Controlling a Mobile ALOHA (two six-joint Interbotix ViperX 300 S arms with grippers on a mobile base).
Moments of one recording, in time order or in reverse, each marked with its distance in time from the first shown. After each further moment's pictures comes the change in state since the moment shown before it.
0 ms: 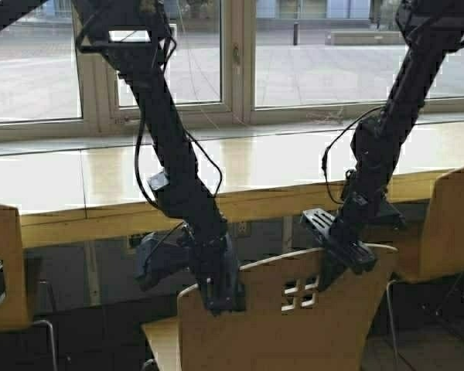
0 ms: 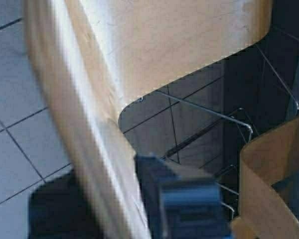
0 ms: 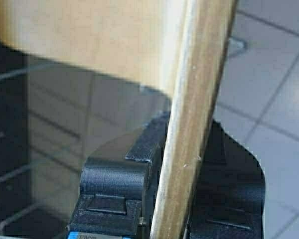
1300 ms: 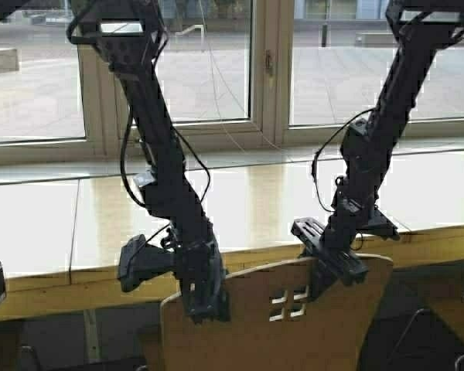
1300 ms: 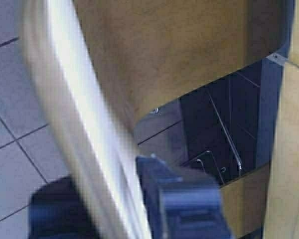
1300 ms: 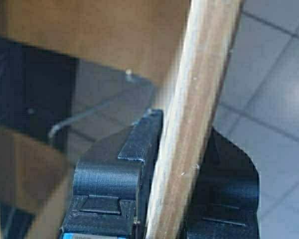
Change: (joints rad) left arm 0.021 -0.031 0.091 0.057 0.011 0.015; right arm 0.043 -0.012 0.075 0.008 -0.009 0.026
